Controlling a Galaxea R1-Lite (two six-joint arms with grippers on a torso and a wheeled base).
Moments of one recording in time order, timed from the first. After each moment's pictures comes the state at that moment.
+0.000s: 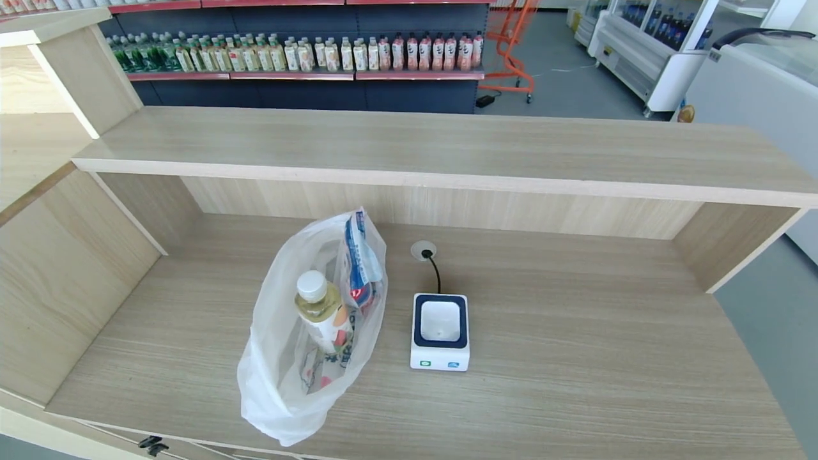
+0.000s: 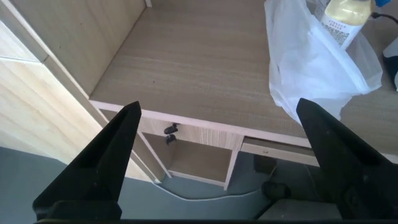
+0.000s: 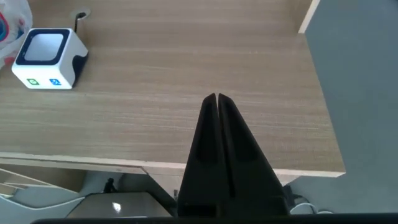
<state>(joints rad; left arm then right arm) 0.00 0.00 0.00 0.05 0.13 0.02 -0.01 0.00 0.00 -0.01 -0.02 -0.02</state>
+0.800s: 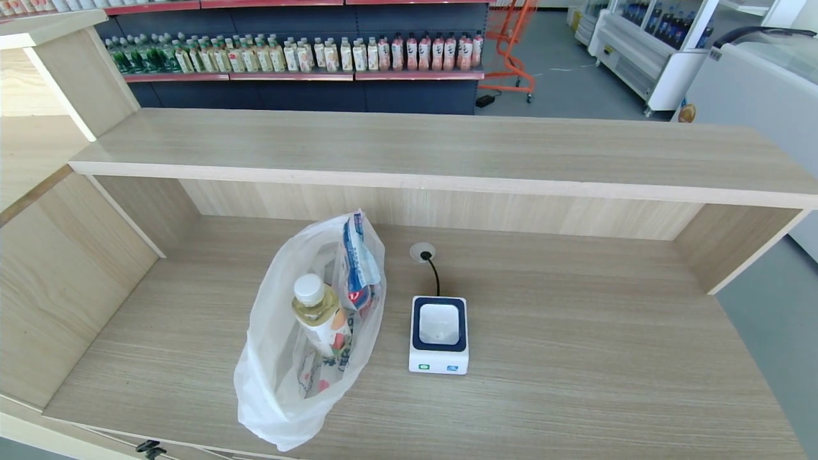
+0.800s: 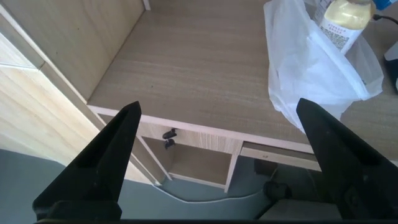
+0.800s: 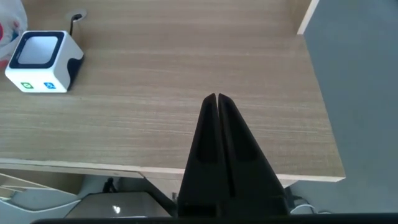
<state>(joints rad) 0.00 0.00 0.00 0.05 0.13 0.02 -0.01 0.00 0.00 -0.01 -0.02 -0.03</state>
